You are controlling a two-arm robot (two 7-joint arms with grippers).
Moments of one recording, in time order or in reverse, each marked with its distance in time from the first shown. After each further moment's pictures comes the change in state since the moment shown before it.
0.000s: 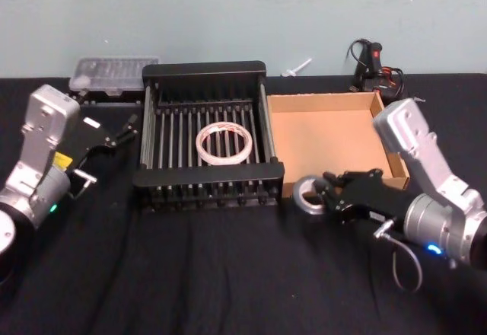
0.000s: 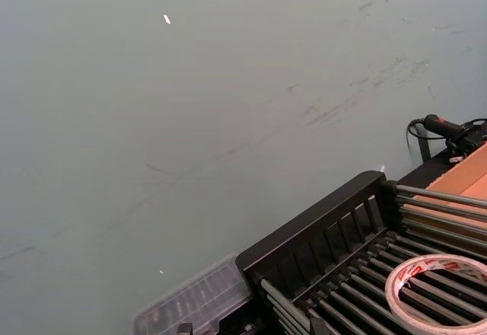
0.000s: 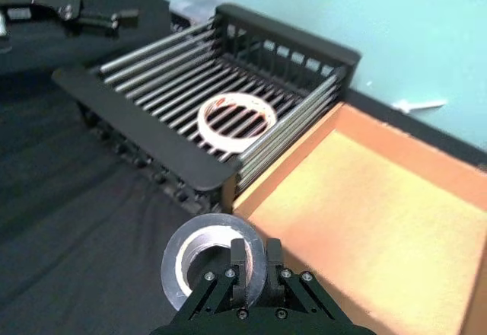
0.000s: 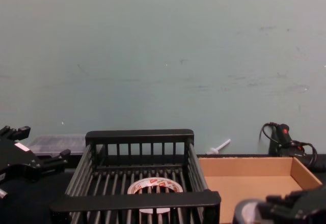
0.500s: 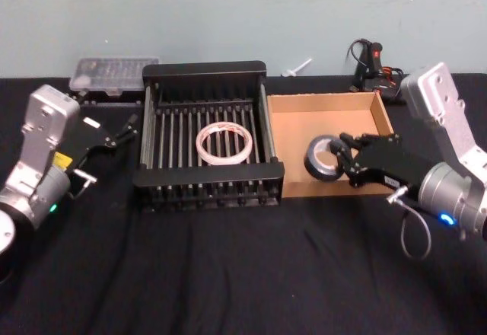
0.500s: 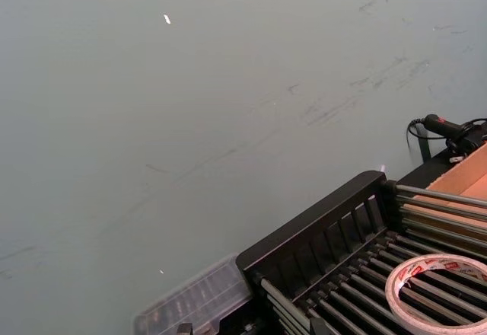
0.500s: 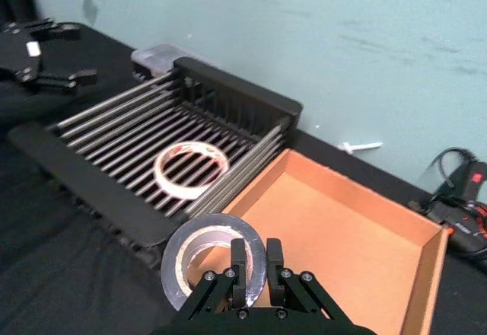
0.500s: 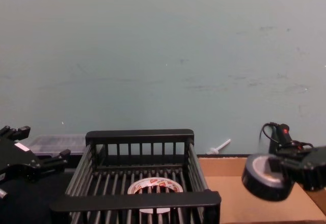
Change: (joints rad) left arm 0.000 0.000 0.000 0.000 0.000 0.000 0.000; right arm 0.030 -0.008 0.050 -0.013 0.027 -0.036 -0.049
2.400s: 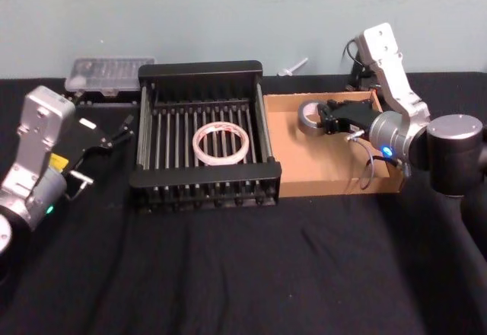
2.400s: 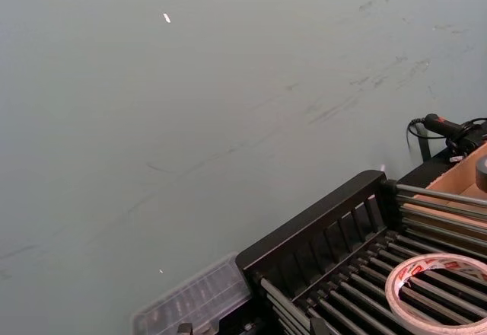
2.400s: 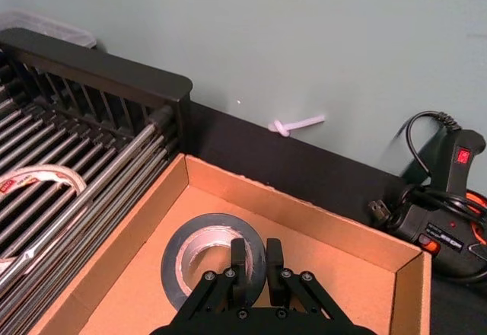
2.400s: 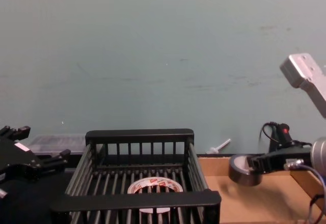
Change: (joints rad) left arm 0.000 0.000 0.000 0.000 0.000 0.000 0.000; right arm 0.442 -0.261 -0.050 0.691 -0.100 -0.040 -0.045
